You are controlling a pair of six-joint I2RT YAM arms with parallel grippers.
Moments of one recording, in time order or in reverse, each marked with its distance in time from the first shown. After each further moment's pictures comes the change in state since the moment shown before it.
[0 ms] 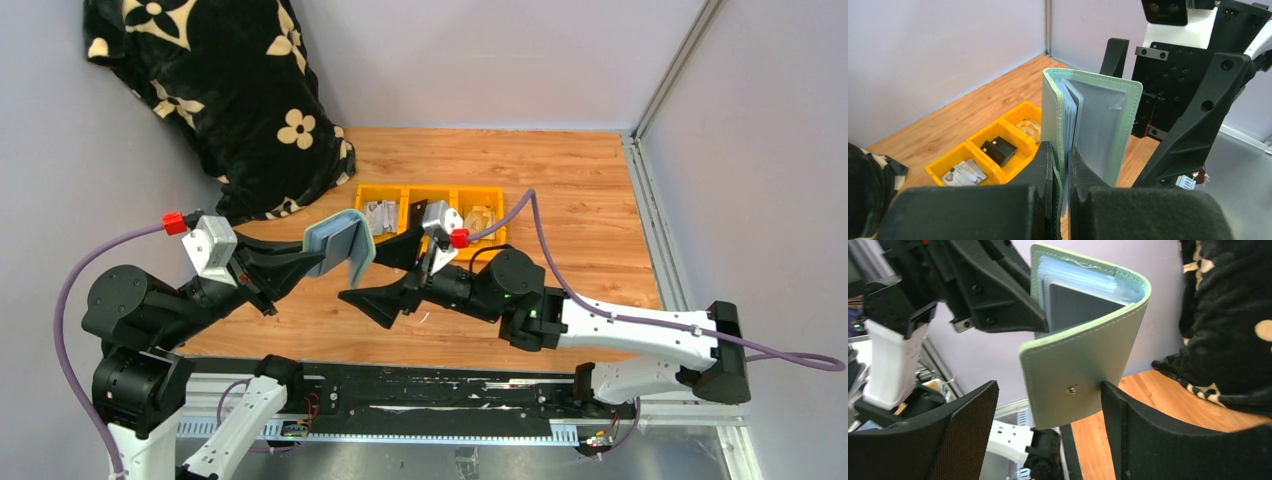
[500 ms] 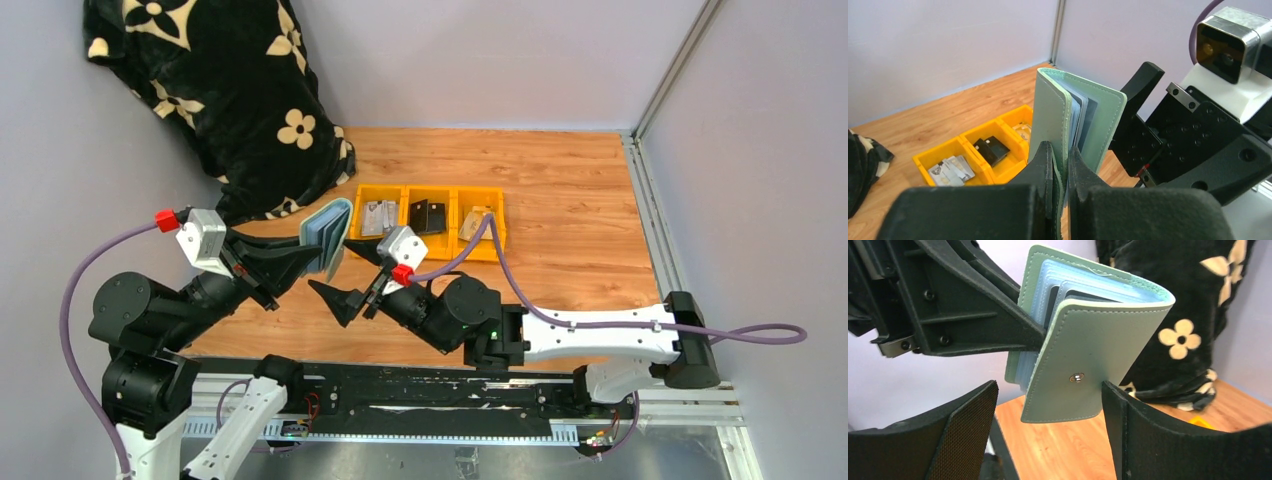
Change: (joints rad) left arm 0.008 -0.040 -0.075 0.075 -0.077 -0.152; right arm 0.153 0.192 0.153 0.029 0.428 -0.290
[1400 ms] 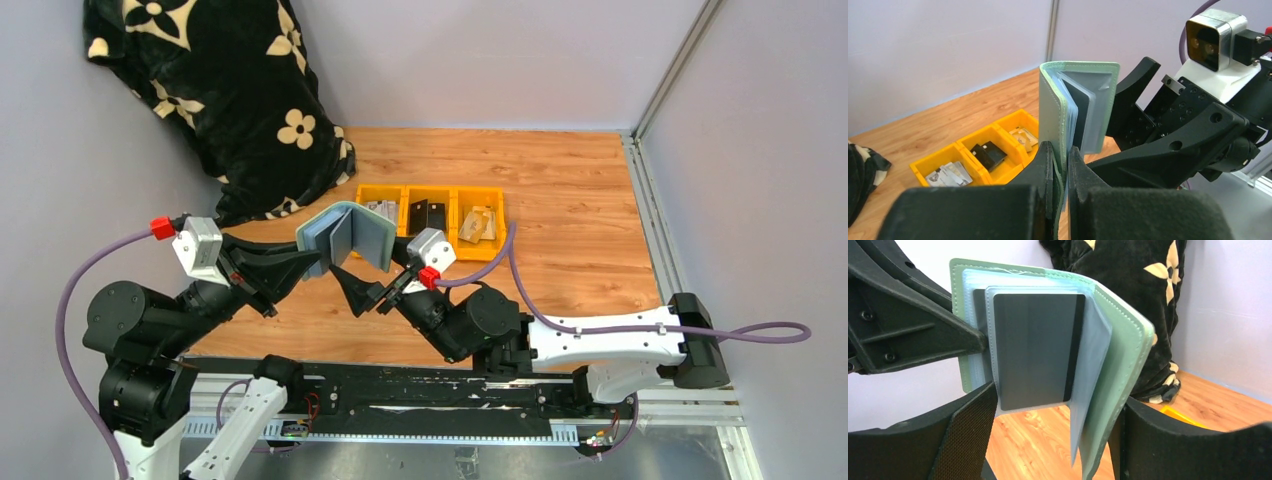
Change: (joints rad) left arm -0.002 -0.018 0.002 0.018 0.008 -0.003; right arm 0.048 -0.018 -0.066 0.174 0.238 -0.097
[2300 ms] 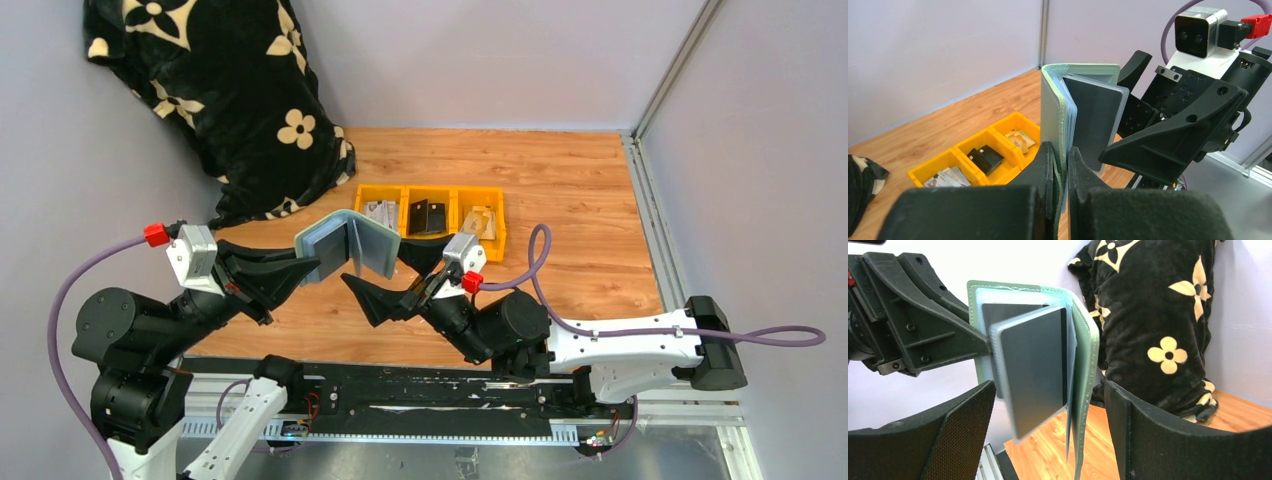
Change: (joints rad) left arm 0.000 0.000 0.040 -0.029 0.038 0.021; right arm -0.005 -0.109 -0.142 0.137 -0.114 0.064
